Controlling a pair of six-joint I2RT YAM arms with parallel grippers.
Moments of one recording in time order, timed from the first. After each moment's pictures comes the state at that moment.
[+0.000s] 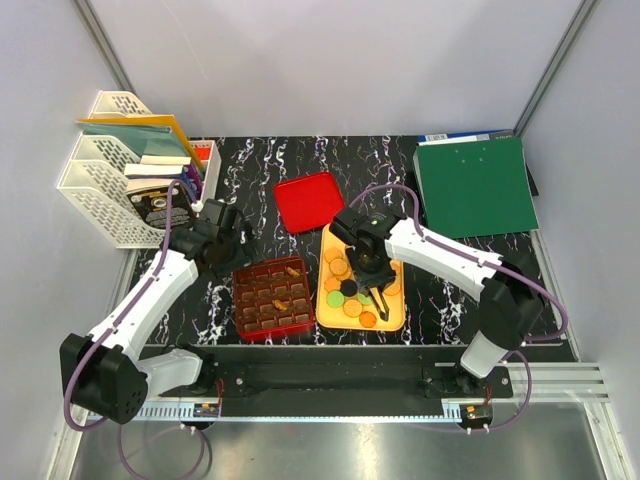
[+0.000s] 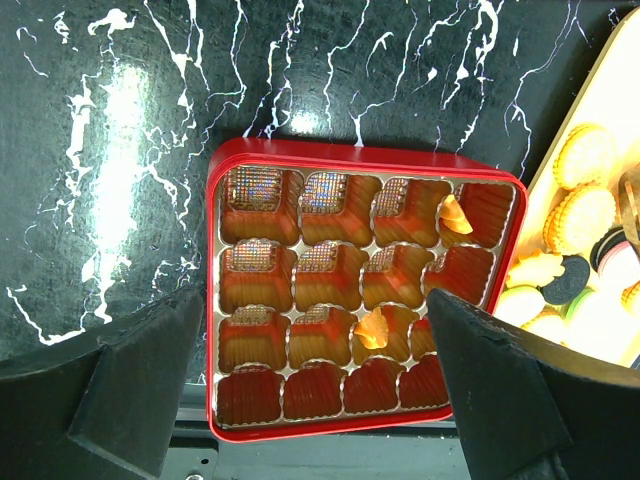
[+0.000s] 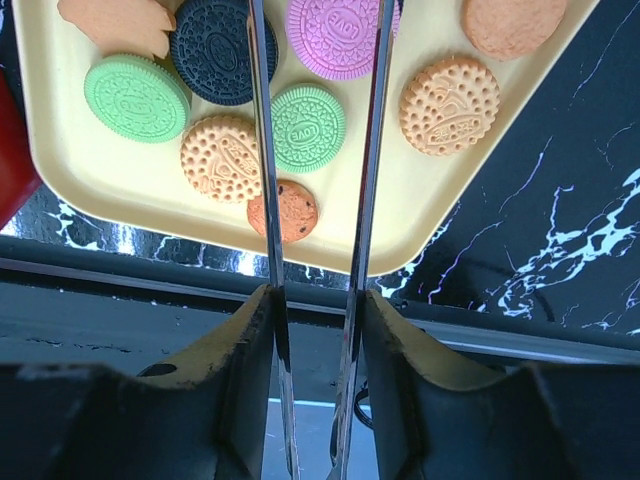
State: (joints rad) left arm -0.34 1.15 0.95 -0.87 -0.09 -0.68; right arm 0.85 1.67 1.36 -1.15 0.13 0.53
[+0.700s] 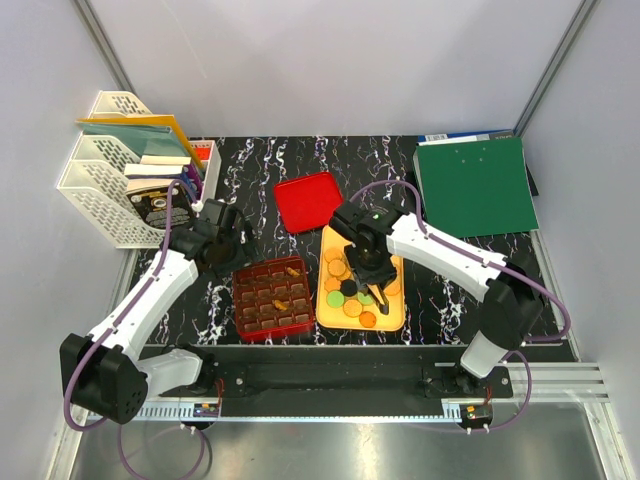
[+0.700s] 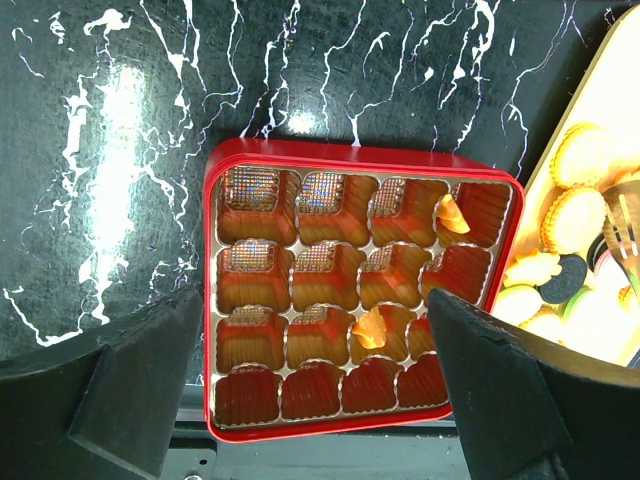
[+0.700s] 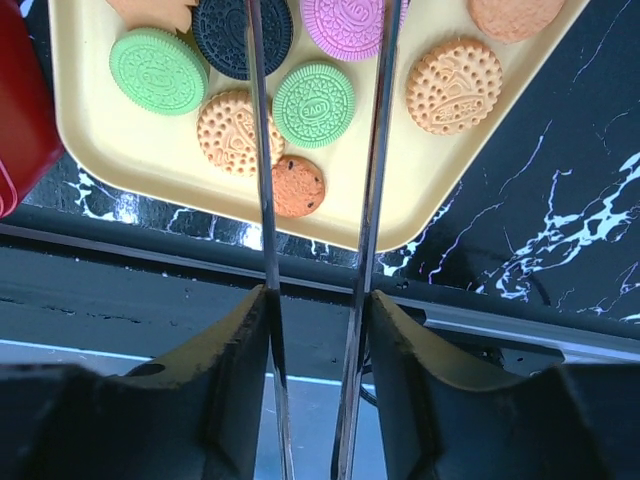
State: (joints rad) left arm -0.34 1.15 0.95 -0.87 -0.08 -0.68; right arm 0.85 1.67 1.43 -1.22 0.10 0.52
